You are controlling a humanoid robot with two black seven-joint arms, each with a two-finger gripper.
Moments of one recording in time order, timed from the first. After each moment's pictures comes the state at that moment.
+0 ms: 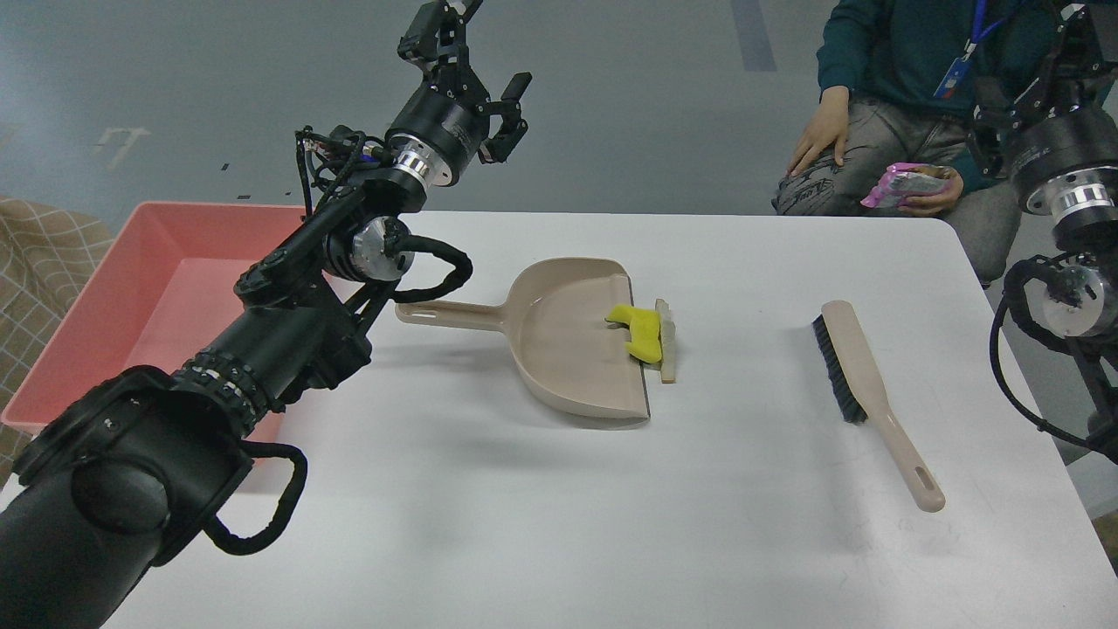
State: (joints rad) left arm -0.93 -0.01 -1.00 -0.56 0.42 -0.28 -0.32; right arm 0.68 -0.43 1.09 0.93 -0.63 0.00 0.29
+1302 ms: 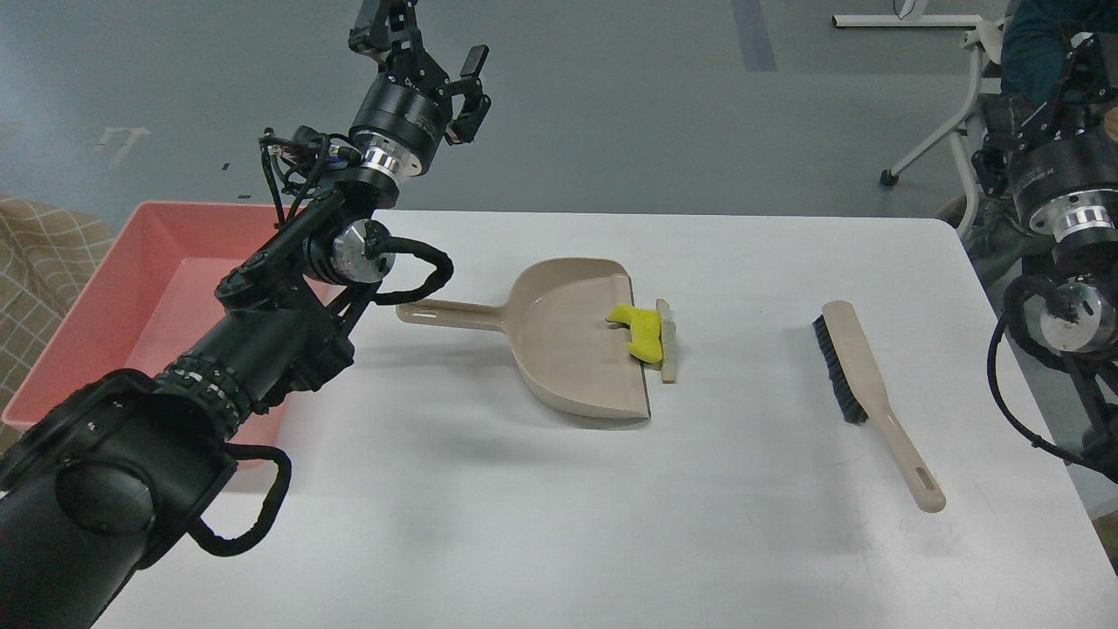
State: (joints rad) left arm -0.91 0.04 -1.00 -0.56 0.41 -0.27 -0.47; right arm 0.65 -0.42 1.14 0.91 -0.62 -0.02 0.30
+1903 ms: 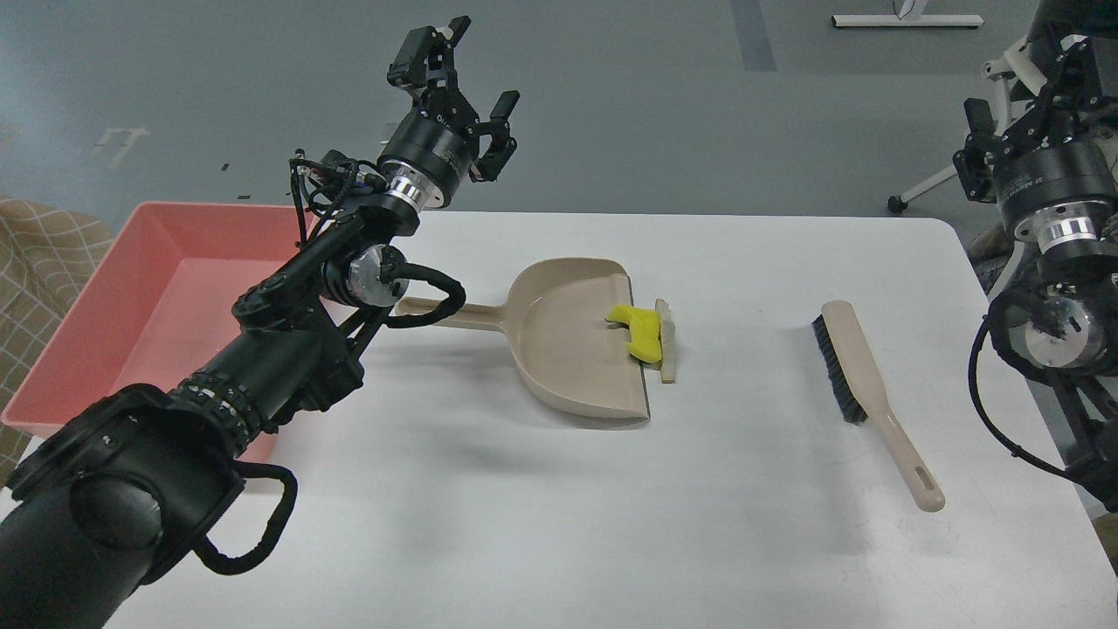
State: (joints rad) left arm -0.88 0.02 -0.95 -0.57 0.43 -0.28 -0.40; right arm 0.58 -0.40 1.16 1.01 -0.62 -0.01 0.33
